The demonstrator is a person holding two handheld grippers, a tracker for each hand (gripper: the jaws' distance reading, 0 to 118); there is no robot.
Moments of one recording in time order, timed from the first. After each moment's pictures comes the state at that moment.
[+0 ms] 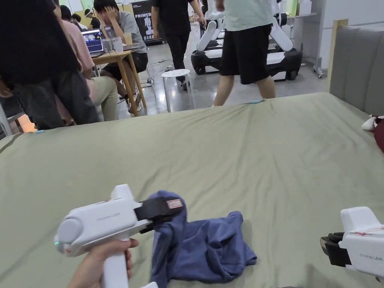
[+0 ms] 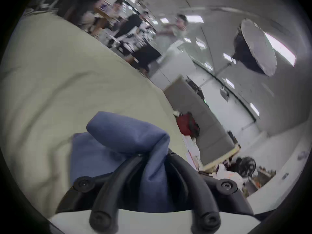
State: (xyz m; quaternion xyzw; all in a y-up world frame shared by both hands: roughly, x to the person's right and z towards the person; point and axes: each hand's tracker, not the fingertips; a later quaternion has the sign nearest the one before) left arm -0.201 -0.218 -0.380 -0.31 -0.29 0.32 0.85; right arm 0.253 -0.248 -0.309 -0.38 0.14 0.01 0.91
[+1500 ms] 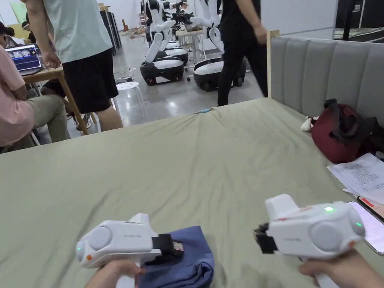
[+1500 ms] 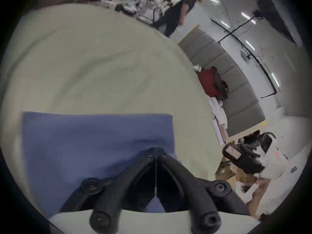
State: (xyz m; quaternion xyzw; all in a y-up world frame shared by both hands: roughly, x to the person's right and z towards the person) left arm -0.122 -0.266 -0.440 -0.46 -0.26 0.21 0.82; right arm 0.223 -0.230 -0.364 -0.38 0.19 0.01 0.91
